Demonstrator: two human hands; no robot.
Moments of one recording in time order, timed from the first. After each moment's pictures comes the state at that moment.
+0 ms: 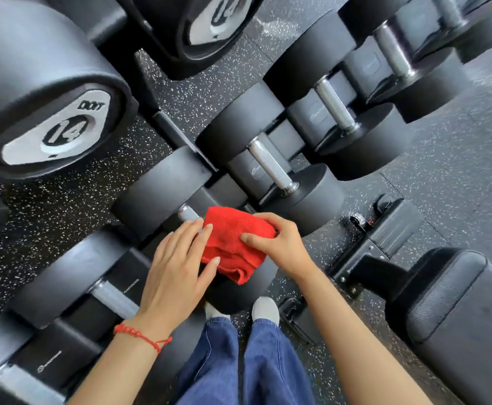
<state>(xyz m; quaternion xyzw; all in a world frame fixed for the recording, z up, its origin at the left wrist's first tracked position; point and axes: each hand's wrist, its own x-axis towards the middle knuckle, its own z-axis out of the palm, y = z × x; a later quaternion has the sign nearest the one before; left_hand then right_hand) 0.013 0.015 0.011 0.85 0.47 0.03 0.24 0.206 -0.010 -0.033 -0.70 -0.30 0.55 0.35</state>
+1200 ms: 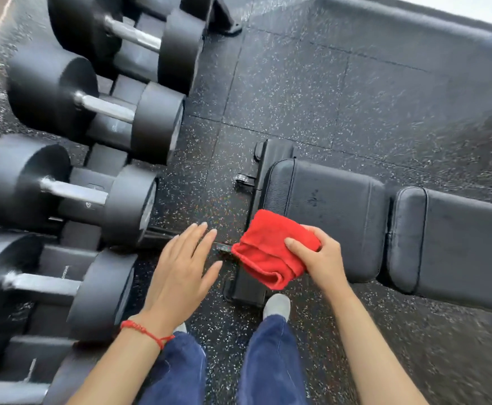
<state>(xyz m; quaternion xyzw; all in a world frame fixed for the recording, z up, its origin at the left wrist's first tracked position) 0.272 -0.149 0.047 0.96 0.19 -0.06 0.21 0.427 -0.329 0.014 -0.79 -0.01 0.32 0.53</state>
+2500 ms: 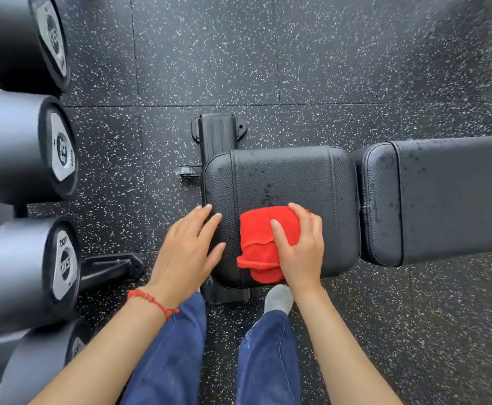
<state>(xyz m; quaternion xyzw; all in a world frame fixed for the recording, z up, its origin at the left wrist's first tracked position) 0.414 -0.156 -0.051 0.96 0.02 -0.14 0.25 0.466 -0.341 -0.072 -0.93 0.04 0.07 0.37</state>
